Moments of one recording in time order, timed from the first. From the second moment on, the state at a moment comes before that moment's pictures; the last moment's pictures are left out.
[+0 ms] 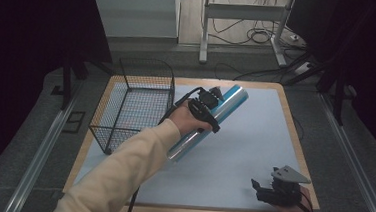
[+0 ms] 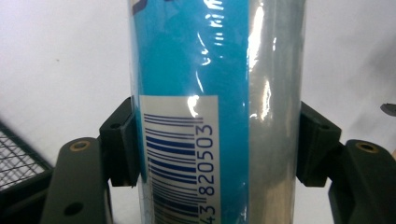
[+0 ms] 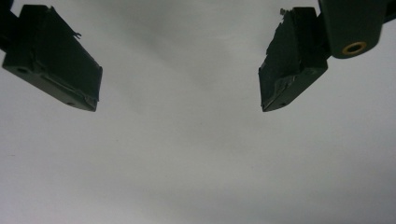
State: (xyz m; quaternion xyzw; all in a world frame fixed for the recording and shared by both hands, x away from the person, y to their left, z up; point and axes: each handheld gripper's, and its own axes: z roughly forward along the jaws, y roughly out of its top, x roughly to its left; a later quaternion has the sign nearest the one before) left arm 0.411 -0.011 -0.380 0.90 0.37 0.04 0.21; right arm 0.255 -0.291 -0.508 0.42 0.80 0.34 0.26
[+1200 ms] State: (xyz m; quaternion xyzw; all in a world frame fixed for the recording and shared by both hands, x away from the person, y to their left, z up) left arm 0.449 0.006 -0.338 0.89 0.39 0.07 0.21; right arm 0.255 -0.292 -0.507 0.42 0.80 0.35 0.26
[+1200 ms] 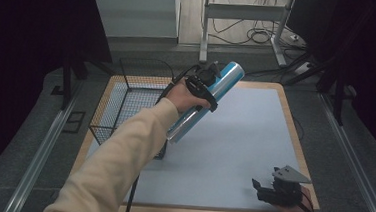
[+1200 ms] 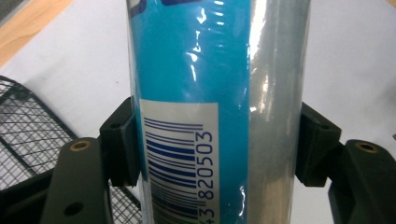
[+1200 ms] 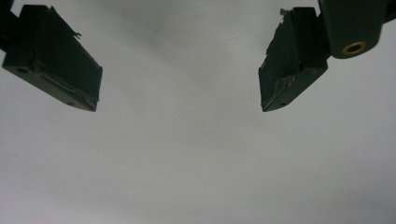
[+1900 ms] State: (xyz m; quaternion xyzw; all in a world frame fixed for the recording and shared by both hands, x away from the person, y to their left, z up) left arm 0.474 0.035 -0.324 0.88 0.42 0.10 0.20; right arm 0.256 -0.293 -0.508 0.42 0.80 0.35 0.26
